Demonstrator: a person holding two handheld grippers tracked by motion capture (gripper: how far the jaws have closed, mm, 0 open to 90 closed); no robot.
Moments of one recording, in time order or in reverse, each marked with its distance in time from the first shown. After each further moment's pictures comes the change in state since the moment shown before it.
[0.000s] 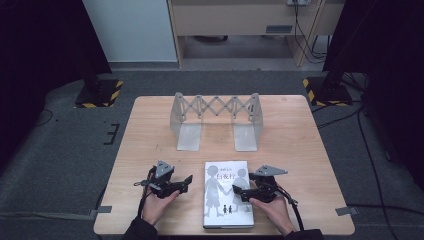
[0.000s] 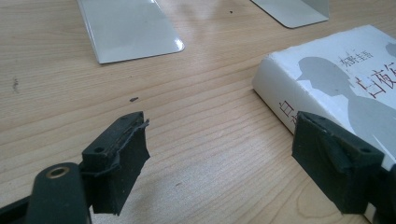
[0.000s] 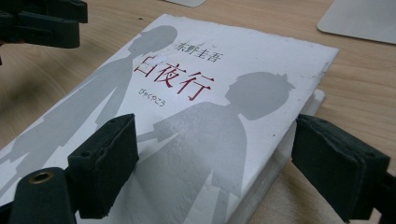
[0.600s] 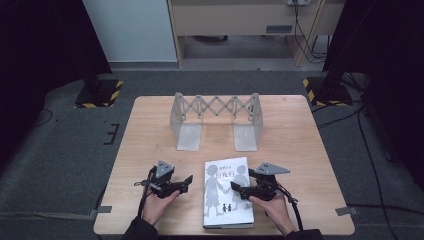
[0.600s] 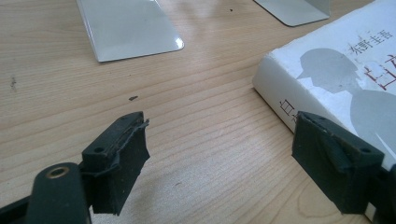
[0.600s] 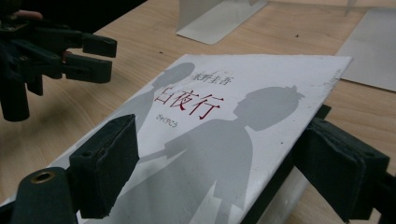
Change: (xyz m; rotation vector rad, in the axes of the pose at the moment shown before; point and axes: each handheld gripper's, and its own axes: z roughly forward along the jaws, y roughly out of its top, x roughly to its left) left arm 0.000 0.000 0.001 0.005 -0.001 0.000; right arm 0.006 0.012 -0.007 -0.101 0.047 -0.026
